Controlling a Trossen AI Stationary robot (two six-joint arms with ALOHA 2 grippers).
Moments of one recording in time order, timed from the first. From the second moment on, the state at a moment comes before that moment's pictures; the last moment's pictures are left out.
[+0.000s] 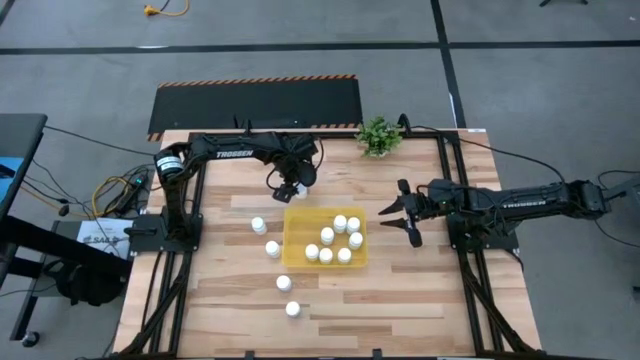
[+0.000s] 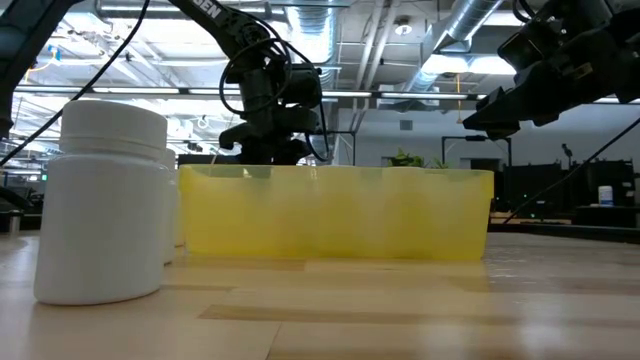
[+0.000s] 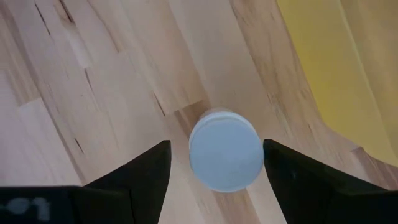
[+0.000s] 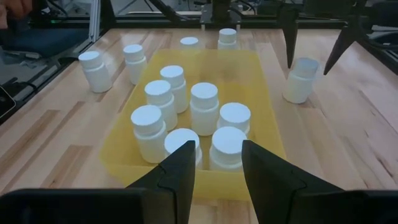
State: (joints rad) left arm 0.43 1.90 1.40 -0.79 0.17 0.81; right arm -0.09 0.75 0.24 0.13 -0.21 -0.09
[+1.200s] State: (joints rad) left arm 0.41 1.90 1.53 -0.91 0.12 0.81; right arm -0.09 0.75 0.24 0.13 -0.21 -0.09
